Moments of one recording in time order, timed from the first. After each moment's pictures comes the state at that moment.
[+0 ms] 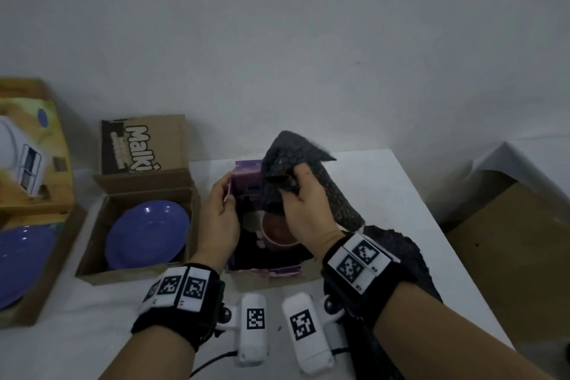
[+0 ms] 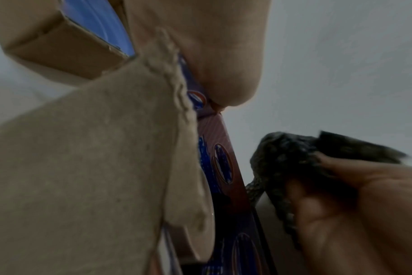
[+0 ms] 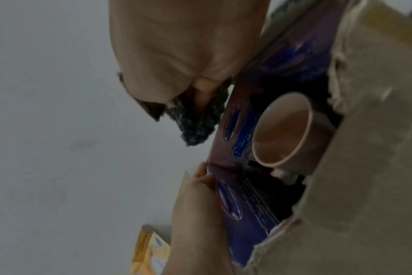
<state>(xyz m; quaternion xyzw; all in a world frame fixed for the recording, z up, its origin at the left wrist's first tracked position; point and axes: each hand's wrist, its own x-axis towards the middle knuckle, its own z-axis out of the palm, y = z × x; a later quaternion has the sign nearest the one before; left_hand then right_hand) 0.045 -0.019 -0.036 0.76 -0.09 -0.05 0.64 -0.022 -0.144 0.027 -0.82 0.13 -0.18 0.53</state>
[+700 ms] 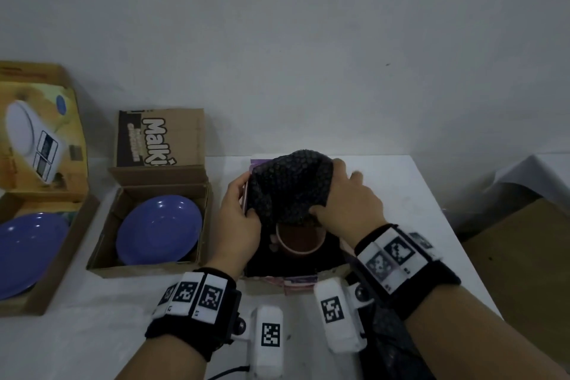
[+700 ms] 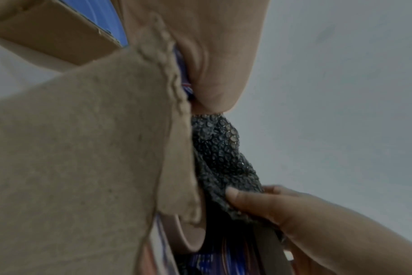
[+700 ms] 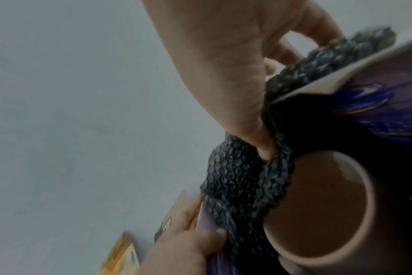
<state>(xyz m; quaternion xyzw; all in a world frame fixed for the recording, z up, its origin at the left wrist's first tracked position) 0.044 -0.020 -0.039 0.76 -0.08 -0.07 0.64 -0.010 -0.177 0.036 -0.96 0.26 0.05 0.10</state>
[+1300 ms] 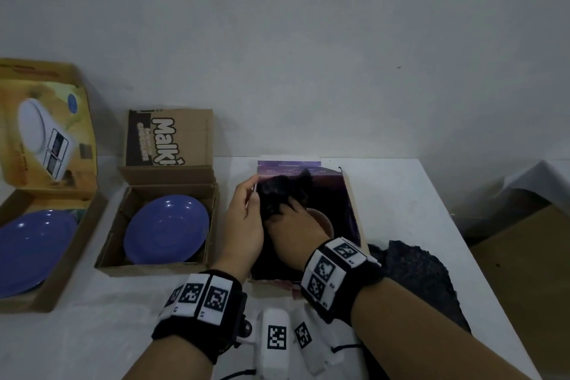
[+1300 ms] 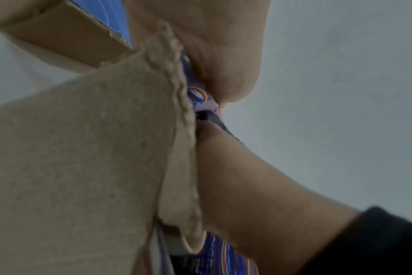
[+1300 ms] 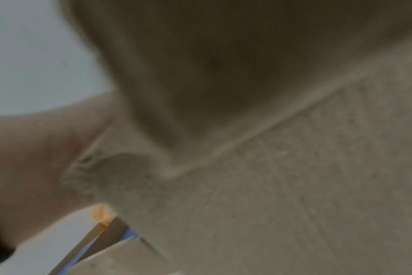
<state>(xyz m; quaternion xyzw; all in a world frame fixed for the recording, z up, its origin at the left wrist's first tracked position) 0.047 -0.017 -0.042 0.76 -0.07 -0.06 0.64 0.019 -0.120 -0.017 -0.98 -0.12 0.14 -0.09</state>
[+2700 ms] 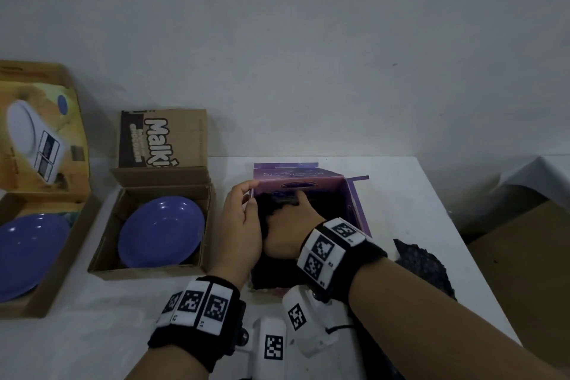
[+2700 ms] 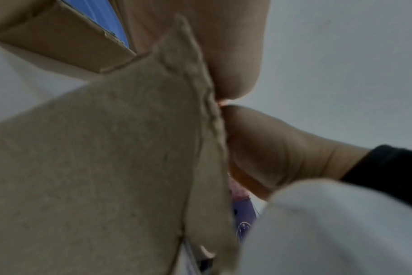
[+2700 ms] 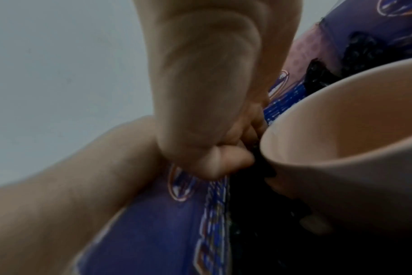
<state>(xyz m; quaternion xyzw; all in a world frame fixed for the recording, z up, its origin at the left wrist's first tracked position) 0.043 -0.017 -0.042 0.79 -0.09 -0.02 0.61 0.028 -0.123 -0.002 -0.97 -0.08 0.23 -0.06</state>
